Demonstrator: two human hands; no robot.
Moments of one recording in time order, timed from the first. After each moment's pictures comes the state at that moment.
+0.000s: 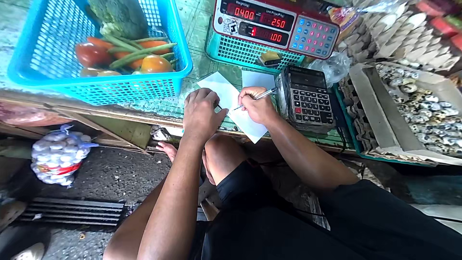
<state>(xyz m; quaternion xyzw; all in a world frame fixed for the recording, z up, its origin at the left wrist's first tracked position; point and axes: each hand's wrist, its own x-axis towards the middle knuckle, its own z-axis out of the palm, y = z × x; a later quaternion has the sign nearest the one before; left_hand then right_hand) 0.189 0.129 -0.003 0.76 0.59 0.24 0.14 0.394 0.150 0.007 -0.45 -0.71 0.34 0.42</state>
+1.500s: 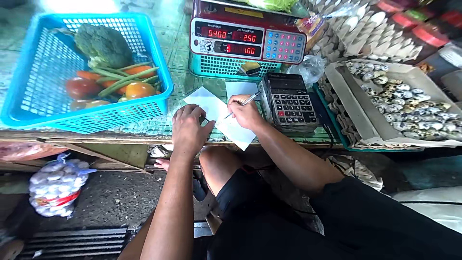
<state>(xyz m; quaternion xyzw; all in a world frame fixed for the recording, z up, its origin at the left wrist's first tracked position) 0.189 0.123 -0.004 0.76 0.58 0.27 0.13 0.398 0.152 0.010 -0.50 -0.68 0.31 0.44</state>
